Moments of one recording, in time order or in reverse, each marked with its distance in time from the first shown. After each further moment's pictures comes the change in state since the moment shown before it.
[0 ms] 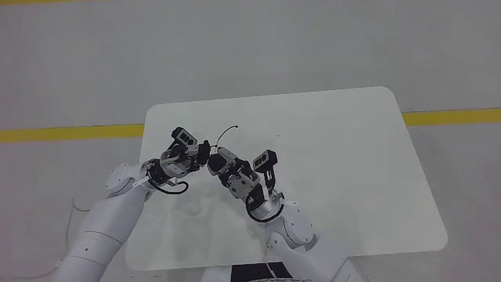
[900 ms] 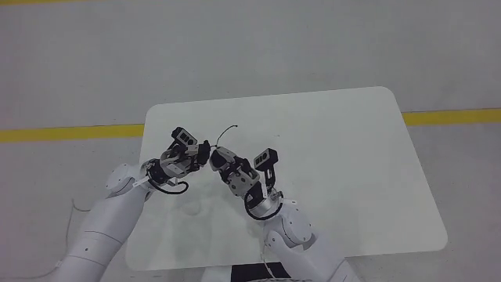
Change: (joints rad) left arm 0.000 0.000 0.000 0.000 0.000 0.000 0.000; right arm -0.015 -0.037 0.033 0.013 -0.047 0.000 -0.002
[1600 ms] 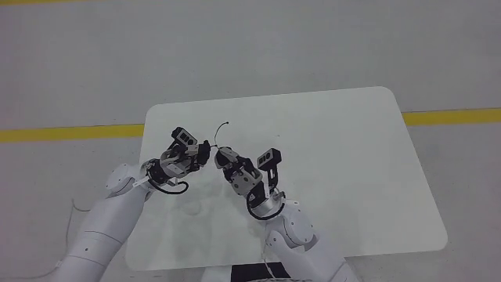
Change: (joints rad) left arm 0.000 0.000 0.000 0.000 0.000 0.000 0.000; right arm -0.027 -0.019 0.038 -0.003 -0.038 0.000 0.011
